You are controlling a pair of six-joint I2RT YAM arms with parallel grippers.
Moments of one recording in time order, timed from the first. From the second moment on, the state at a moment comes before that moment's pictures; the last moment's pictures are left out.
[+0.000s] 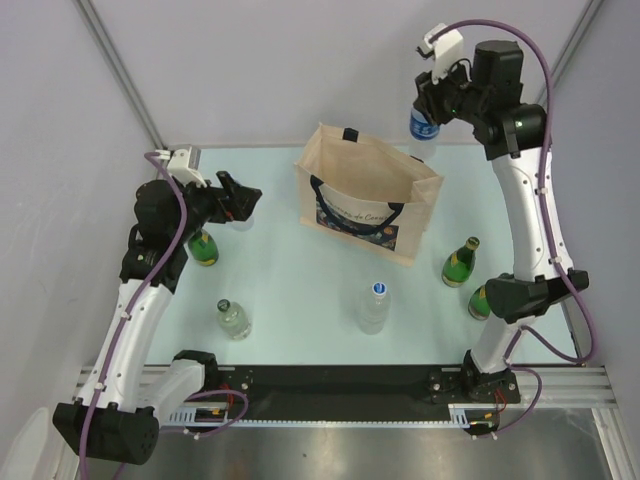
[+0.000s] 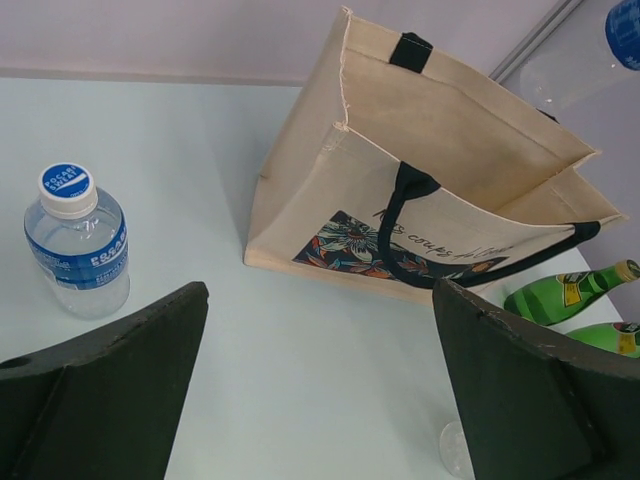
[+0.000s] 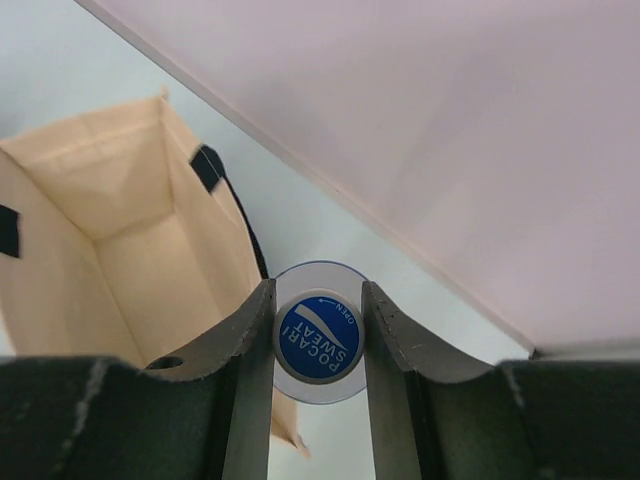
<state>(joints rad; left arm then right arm) -0.11 0.95 1.01 -0.25 0.35 -0.34 0.23 1.78 2.37 -0.90 -0.22 -0.41</state>
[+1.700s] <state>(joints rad) -0.11 0.89 0.98 -0.28 0.34 -0.33 0.46 2.25 2.30 -0.42 -0.30 -0.12</state>
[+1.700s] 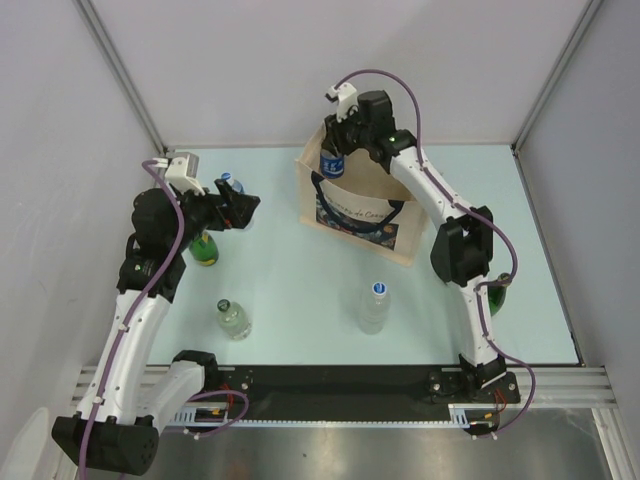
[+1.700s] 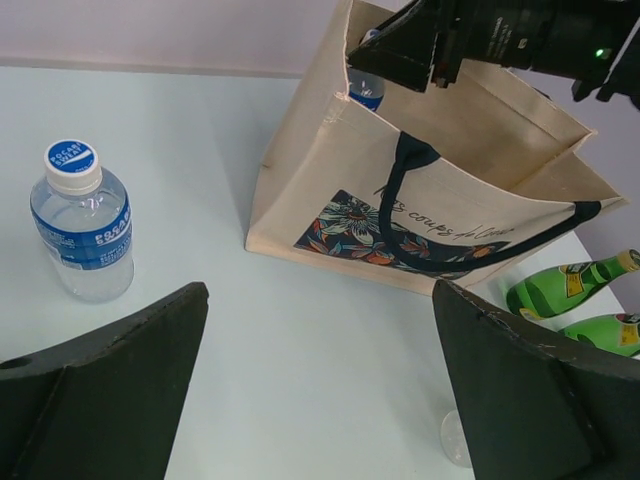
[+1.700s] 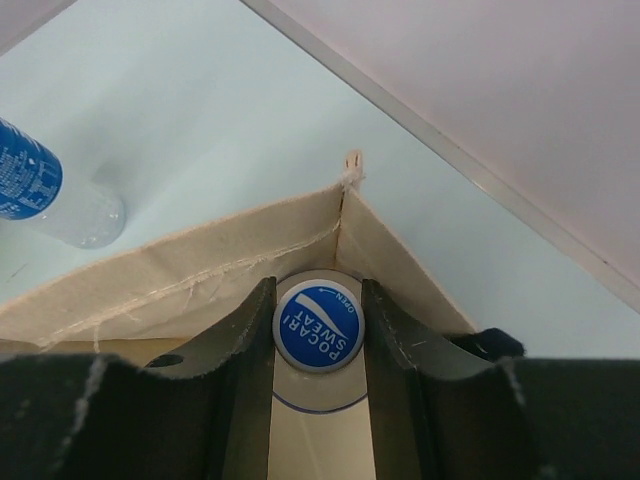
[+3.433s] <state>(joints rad) -0.11 1.66 1.65 -0.74 -0.10 -0.31 0.27 1.53 1.78 -0.70 -0.76 -0.40</state>
